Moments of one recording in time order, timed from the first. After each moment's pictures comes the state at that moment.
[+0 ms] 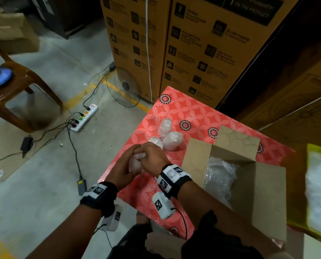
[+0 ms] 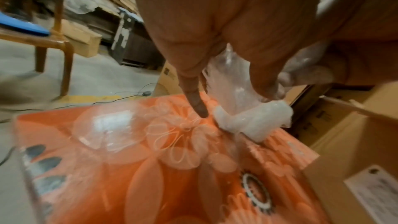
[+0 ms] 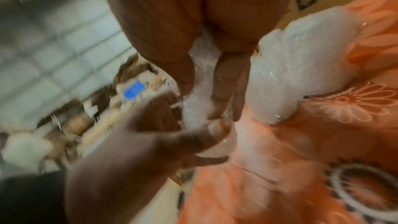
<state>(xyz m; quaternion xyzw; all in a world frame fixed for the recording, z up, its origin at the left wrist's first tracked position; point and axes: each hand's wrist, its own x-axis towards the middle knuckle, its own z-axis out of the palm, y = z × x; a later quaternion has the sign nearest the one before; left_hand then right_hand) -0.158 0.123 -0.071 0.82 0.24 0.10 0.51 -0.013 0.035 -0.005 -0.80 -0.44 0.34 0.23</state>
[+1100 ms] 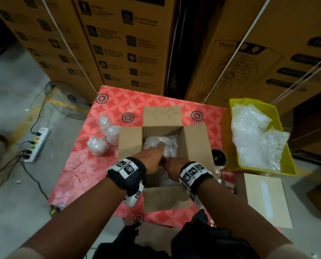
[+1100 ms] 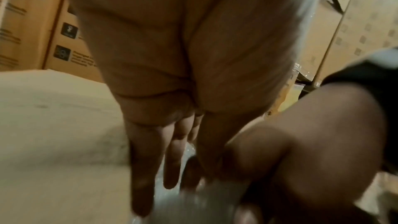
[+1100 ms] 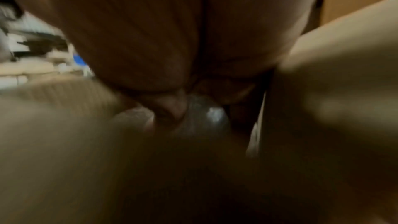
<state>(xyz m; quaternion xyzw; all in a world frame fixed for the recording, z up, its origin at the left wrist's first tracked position) 0.033 -0.073 0.013 0.93 0.03 -0.28 0.25 0.088 -0.215 -0.026 -0.84 -0.39 0.37 -0.06</state>
